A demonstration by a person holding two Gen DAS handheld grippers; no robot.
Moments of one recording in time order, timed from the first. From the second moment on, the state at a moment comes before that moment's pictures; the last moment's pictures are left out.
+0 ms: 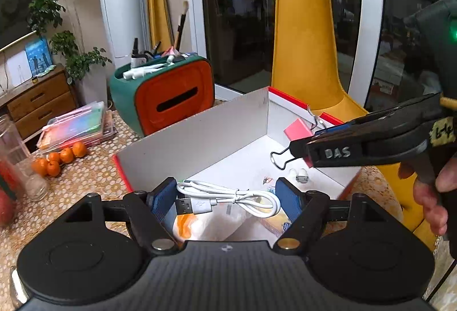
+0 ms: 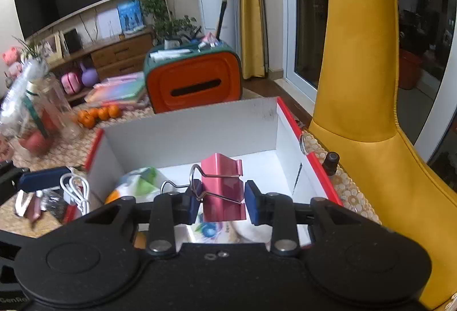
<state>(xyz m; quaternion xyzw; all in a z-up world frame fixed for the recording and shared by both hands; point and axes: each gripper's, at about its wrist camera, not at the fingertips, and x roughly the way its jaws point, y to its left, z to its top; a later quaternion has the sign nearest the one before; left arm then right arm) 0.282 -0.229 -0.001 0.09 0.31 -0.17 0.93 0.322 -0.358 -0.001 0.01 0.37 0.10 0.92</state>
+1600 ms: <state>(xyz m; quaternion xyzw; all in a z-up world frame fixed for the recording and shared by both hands) 0.312 -0.232 -0.019 0.05 0.37 -0.17 0.91 0.367 -0.349 -0.023 -0.02 0.42 0.09 0.91</state>
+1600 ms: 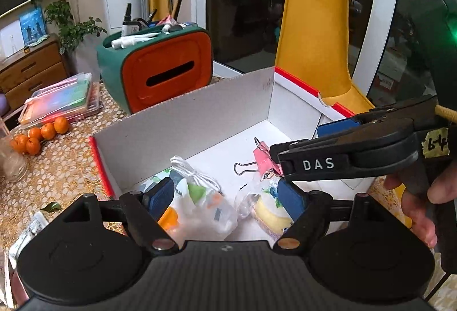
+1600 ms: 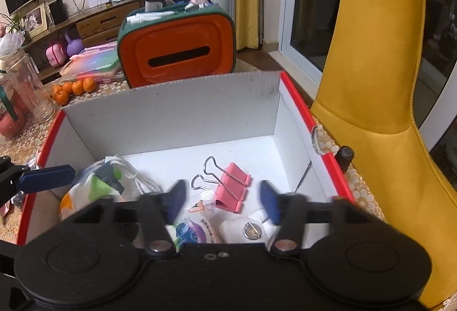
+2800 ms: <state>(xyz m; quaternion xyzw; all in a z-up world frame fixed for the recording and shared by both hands) 0.164 -0.117 0.033 0.02 0.30 -0.09 0.95 0.218 -0.285 0.057 -0.02 0.35 0.18 0.92</state>
